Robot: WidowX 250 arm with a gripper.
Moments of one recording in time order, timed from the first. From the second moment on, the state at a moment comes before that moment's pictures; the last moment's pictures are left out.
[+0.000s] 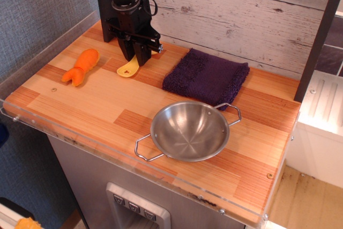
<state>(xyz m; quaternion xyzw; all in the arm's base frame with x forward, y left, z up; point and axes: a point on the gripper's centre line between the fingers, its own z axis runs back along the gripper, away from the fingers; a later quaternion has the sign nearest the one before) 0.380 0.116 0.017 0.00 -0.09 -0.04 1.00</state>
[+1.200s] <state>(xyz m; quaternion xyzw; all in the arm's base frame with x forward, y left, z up) 0.278 0.102 0.029 0.02 -0.10 -0.06 0.99</state>
